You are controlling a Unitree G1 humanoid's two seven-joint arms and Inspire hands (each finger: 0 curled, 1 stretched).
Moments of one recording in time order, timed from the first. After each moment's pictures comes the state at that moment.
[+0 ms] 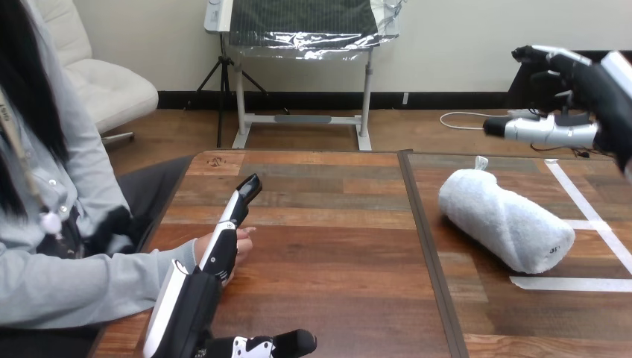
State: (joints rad) left arm 0.23 0.14 -0.06 0.38 0.09 -1.12 -0.11; right arm -0.50 -0.65 -0.12 0.39 -0.25 -0.07 0.30
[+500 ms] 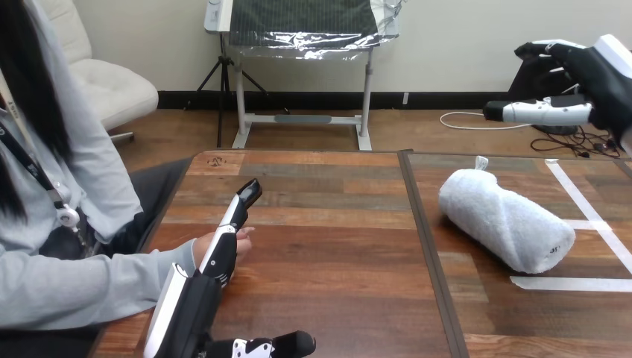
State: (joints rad) left arm 0.23 0.14 -0.06 0.39 0.09 -1.12 -0.12; right arm -0.67 -0.66 -0.03 0.54 -0.39 0.02 0.31
